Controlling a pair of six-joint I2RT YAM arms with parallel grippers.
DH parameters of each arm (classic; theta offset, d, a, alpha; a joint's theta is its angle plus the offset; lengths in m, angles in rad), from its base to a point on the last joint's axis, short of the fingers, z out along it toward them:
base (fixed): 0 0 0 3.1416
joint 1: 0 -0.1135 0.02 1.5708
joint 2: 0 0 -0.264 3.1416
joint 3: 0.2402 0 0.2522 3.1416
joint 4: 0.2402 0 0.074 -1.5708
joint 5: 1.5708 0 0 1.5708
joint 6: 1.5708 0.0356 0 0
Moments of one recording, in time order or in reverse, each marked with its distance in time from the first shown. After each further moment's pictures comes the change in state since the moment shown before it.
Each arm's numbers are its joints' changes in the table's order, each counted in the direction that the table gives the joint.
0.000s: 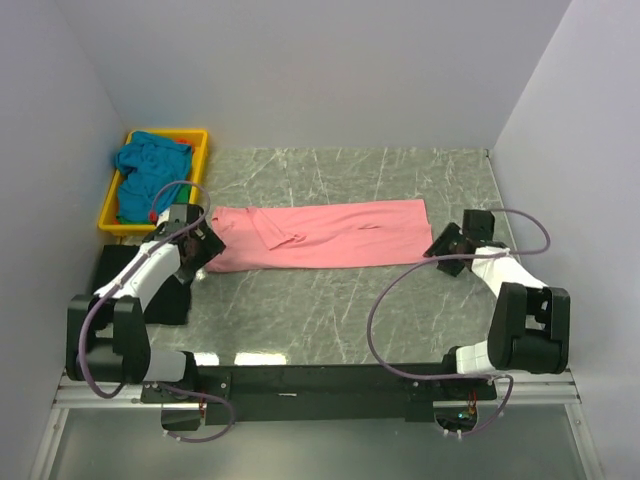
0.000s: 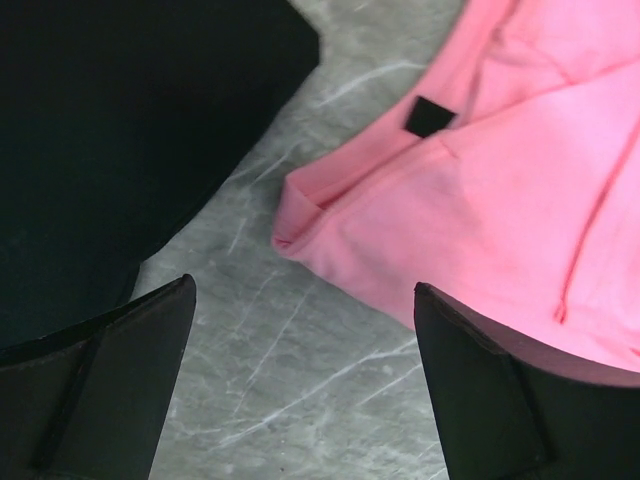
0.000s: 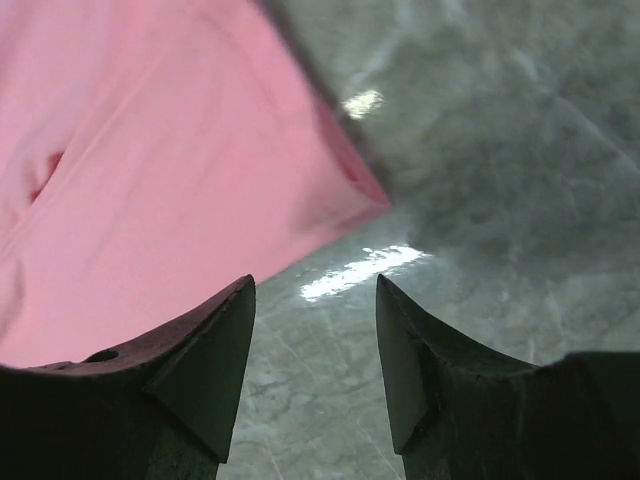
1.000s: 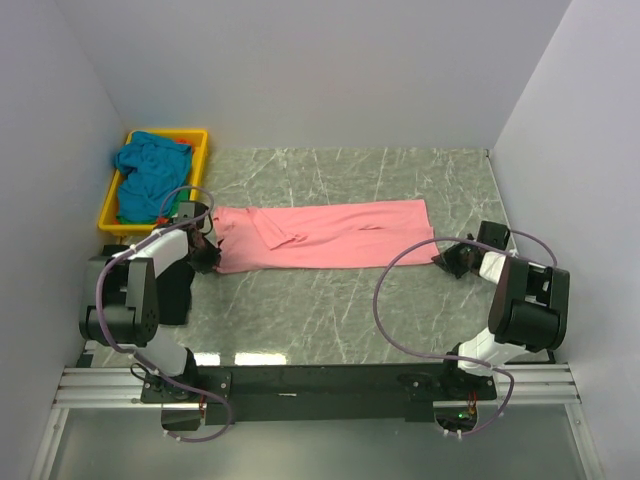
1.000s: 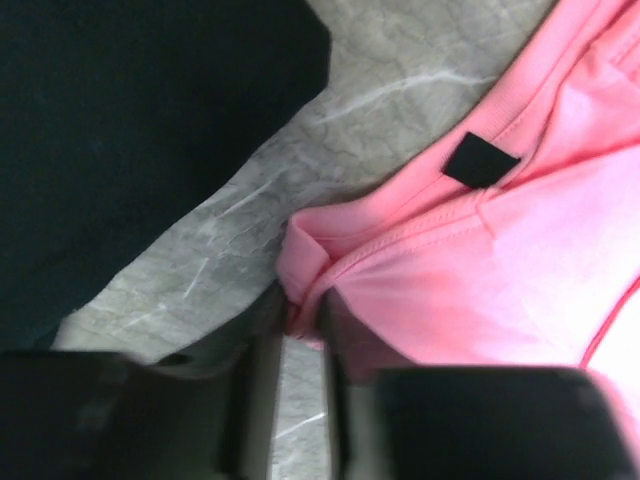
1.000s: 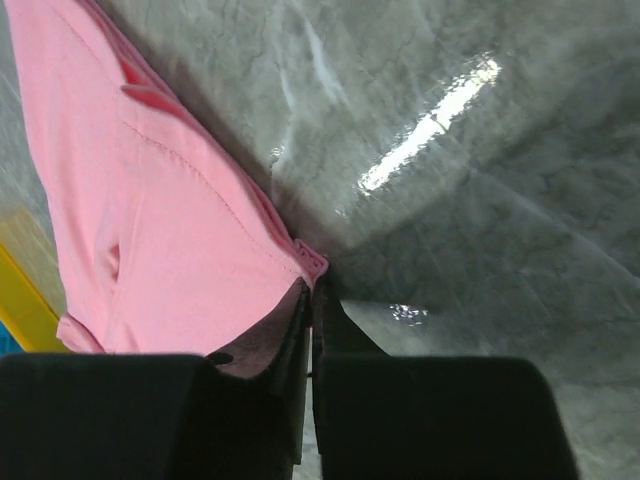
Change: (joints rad) left arm -0.031 0.237 0.049 -0.043 0.082 -0.104; right arm 0.206 0.161 -0.117 -0.301 -0.227 0.216
